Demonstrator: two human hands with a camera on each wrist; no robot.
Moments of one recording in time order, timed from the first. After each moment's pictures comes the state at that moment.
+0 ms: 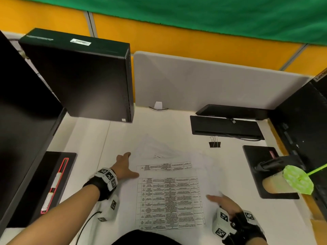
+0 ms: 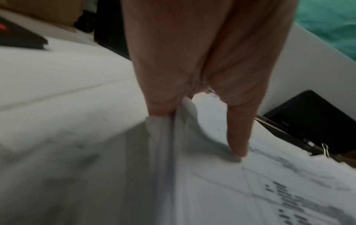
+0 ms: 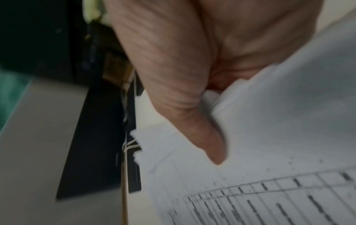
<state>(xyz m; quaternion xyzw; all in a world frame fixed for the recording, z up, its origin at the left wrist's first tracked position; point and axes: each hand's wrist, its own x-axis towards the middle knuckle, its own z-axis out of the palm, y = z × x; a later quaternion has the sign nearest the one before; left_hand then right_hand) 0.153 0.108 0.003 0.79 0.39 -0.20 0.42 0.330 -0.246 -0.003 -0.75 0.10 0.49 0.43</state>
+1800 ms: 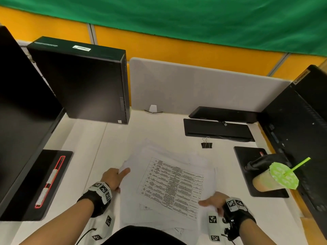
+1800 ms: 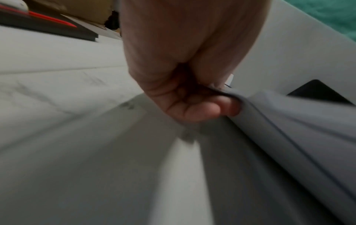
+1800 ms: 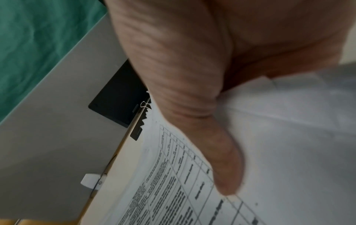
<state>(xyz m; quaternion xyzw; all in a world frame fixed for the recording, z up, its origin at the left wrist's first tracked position) 0.117 0.068 -0.009 0.72 0.48 -0.08 0.49 0.334 -0.241 0.043 -0.86 -0.02 0.50 0.05</state>
